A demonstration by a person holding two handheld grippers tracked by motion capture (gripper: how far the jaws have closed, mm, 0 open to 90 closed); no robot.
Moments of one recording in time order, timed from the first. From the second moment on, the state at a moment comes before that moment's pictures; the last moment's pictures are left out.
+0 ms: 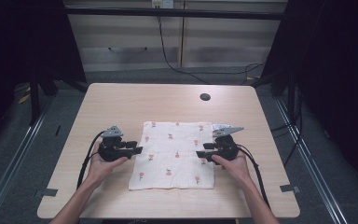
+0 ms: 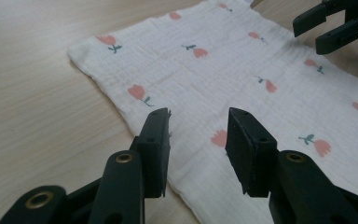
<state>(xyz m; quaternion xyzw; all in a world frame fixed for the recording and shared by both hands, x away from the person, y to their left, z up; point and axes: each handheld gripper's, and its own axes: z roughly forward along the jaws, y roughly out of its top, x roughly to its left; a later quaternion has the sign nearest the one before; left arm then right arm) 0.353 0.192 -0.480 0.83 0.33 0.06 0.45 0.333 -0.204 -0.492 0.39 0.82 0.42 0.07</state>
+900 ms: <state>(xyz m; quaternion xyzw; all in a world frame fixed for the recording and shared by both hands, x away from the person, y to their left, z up) 0.336 0.177 -0.506 0.86 0.30 0.07 0.41 0.315 -0.203 -0.506 0.40 0.82 0.40 0.06</state>
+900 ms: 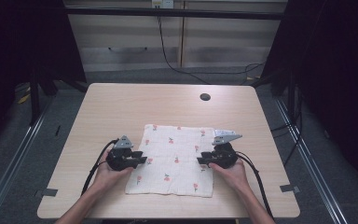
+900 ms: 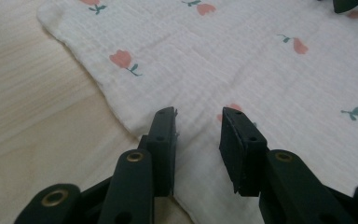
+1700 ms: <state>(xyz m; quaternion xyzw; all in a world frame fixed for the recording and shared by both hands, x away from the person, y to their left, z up) 0.285 0.193 -0.504 0.87 0.27 0.06 0.41 0.281 -0.198 -0.507 0.38 0.83 0.41 0.05</state>
